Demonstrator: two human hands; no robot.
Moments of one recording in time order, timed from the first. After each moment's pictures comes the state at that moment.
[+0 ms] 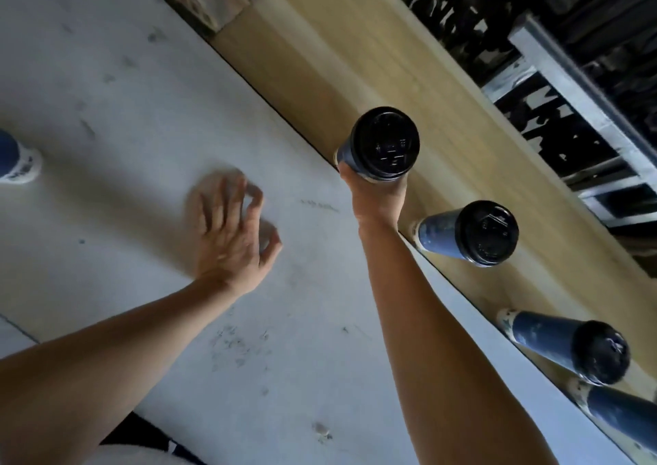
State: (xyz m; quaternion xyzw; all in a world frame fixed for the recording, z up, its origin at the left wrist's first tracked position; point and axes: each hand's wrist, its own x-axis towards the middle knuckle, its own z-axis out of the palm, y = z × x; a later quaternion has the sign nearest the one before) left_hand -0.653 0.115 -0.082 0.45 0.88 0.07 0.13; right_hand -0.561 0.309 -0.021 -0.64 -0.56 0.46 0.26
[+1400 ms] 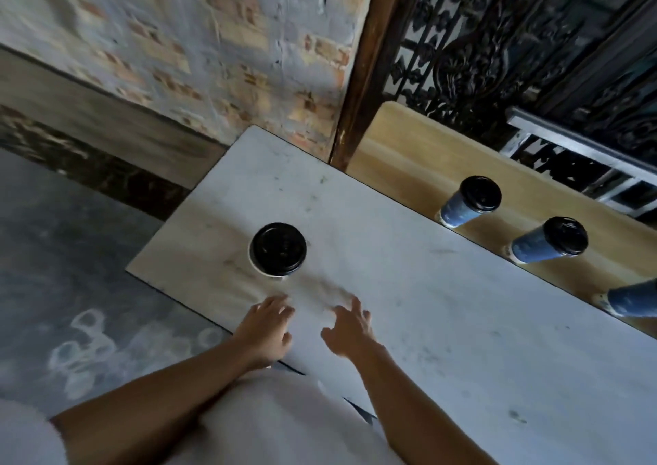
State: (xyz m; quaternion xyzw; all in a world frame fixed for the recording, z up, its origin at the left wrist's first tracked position) left_hand -0.909 -0.103 -0.025 0.65 0.71 0.02 0.29; right_hand -0.742 -0.001 0.016 -0.54 -0.71 0.34 -0.28
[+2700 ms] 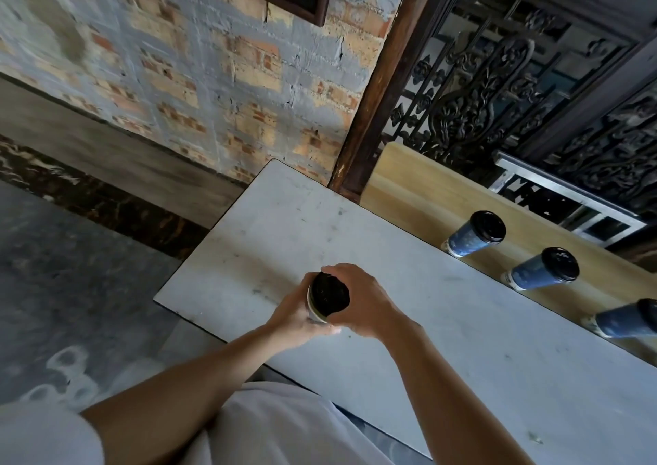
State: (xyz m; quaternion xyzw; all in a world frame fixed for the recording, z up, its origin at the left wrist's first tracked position) left_hand -0.963 -0.063 0.024 0.46 0.64 0.38 0.49; right_hand -0.832 0.016 0.137 -0.45 -0.82 0.35 -0.08
